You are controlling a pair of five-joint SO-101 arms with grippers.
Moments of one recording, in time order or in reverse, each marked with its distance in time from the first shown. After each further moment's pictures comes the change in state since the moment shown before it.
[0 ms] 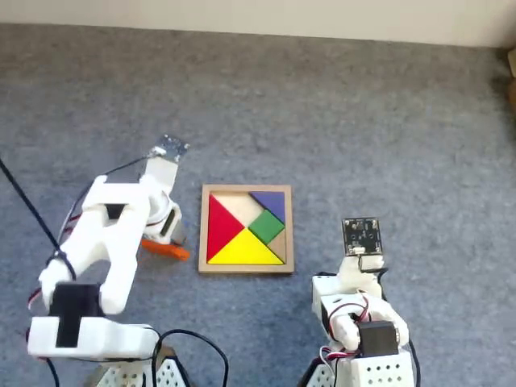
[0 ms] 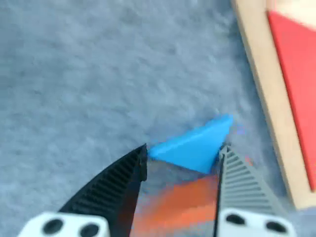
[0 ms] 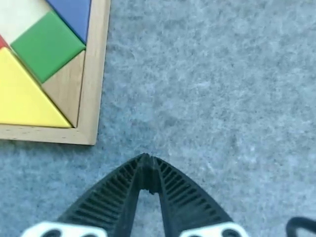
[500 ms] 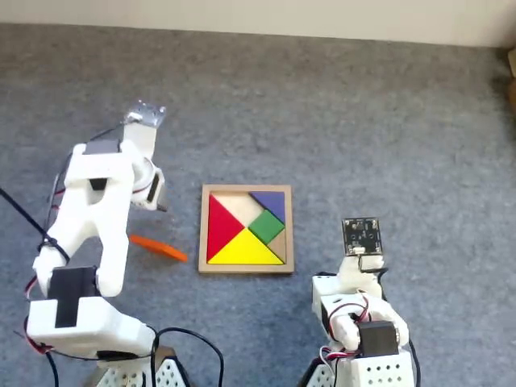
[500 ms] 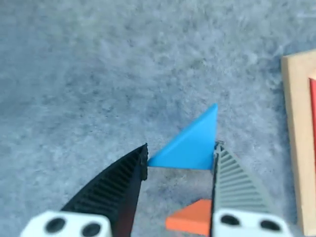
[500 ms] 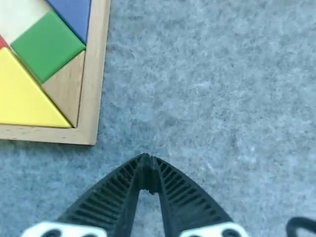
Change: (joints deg) left arm -4.6 5.0 -18.9 10.0 3.8; right arm 0.0 0.0 0.0 0.0 0.0
